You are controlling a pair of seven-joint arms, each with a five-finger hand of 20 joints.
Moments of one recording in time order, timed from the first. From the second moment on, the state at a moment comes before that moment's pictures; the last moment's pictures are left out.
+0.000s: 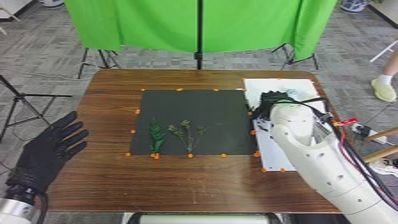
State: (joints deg) left arm 137.9 -67.4 -117.6 -129.1 41.7 -5.6 -4.3; right arm -67.7 -59.3 58.5 -91.4 -139.9 -33.7 32.6
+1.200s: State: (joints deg) left arm 137.2 -66.7 -117.4 -128.8 41.7 -5.6 -4.4; right arm -68.6 -59.7 58.9 -91.8 -140.1 -32.3 32.8
